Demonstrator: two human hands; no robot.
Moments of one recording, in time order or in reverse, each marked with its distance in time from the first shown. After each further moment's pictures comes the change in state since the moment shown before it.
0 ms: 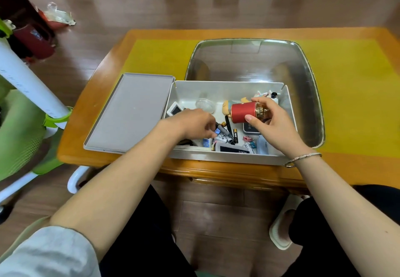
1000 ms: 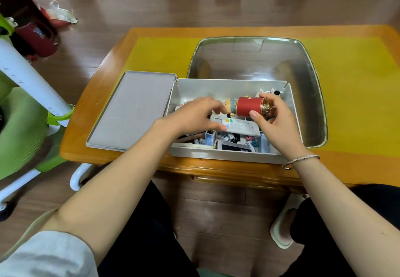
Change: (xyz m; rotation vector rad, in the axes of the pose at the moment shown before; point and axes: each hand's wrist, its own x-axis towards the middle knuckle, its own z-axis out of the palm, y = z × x) left_hand -0.005 -0.004 -0.003 -0.322 0.211 0.057; right_hand -0.005 0.003 0.007 0.013 0.119 -0.005
